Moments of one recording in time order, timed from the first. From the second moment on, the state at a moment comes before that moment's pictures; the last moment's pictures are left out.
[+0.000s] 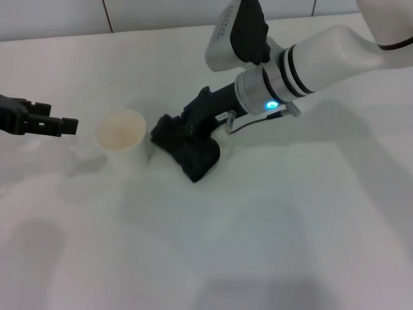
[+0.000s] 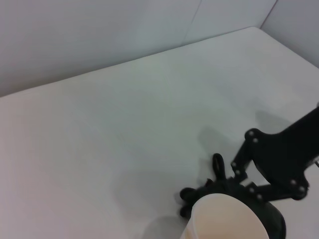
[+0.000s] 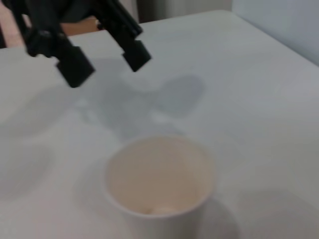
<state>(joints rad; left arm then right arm) -1.06 -1.99 2.85 -0.85 0.07 1.78 -1.61 1.19 2.01 -2.74 -0.04 -0.22 -0.86 1.35</state>
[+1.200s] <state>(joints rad) -1.06 -1.98 2.85 -0.86 0.08 1.78 -1.61 1.21 2.01 -2.75 0.00 -0.43 -1.07 1.45</state>
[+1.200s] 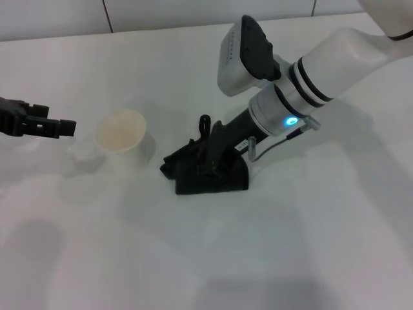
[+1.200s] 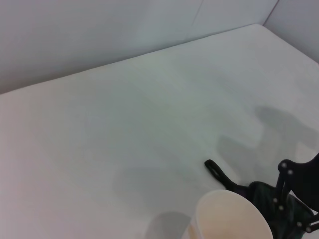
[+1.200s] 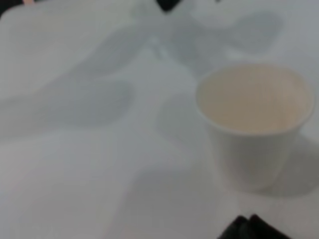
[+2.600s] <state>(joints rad) -1.06 -1.99 2.85 -0.85 0.08 1.77 -1.61 1.15 2.00 -2.81 0.41 -0.33 -1.28 1.46</state>
